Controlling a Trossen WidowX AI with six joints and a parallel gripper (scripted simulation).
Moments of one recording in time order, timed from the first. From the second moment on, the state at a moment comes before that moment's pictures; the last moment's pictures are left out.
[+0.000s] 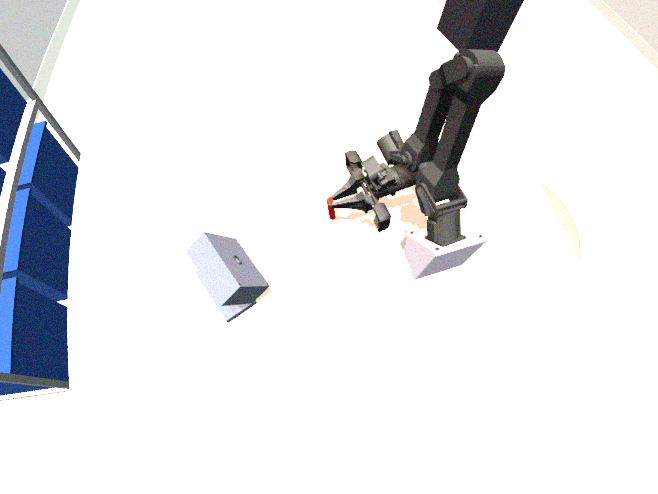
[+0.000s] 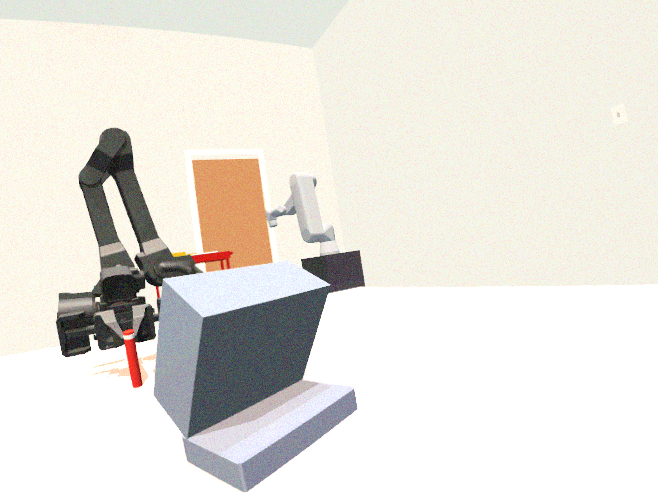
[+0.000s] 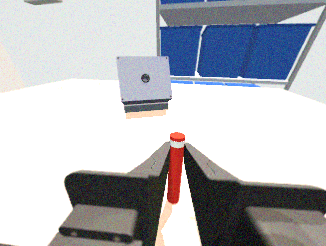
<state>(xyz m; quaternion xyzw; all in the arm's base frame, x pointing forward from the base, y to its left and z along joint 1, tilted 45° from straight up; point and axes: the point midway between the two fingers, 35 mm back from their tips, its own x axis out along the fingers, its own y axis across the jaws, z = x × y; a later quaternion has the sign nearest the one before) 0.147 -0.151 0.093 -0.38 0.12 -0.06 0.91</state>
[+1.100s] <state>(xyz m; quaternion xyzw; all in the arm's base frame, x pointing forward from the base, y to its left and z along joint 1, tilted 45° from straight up) 0.140 -0.151 0.091 -0.39 0.10 -0.05 0.91</state>
